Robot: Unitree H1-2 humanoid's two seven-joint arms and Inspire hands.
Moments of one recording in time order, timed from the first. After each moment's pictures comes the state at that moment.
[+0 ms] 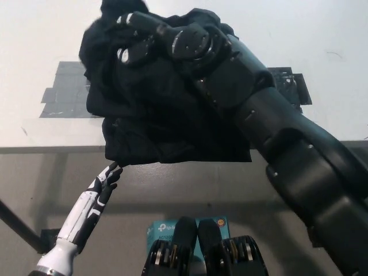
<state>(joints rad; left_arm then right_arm) -0.01 0.24 -0.07 -0.17 0.07 0.01 -0.15 -1.44 0.08 0.46 1.20 -0.08 0.13 0.30</state>
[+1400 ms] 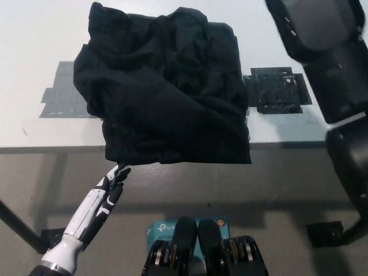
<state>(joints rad) -0.04 0.25 -0.09 -0.16 0.11 0.02 -0.18 -1.37 -0.14 0.14 0.57 -0.08 0.28 0.57</state>
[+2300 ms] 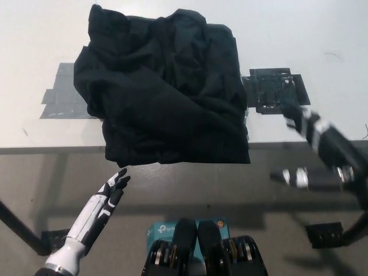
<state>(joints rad) -0.02 0.24 -0.08 -0.08 0.10 0.02 -0.18 -0.20 -0.20 -0.14 -0.34 0.03 0.31 0.55</state>
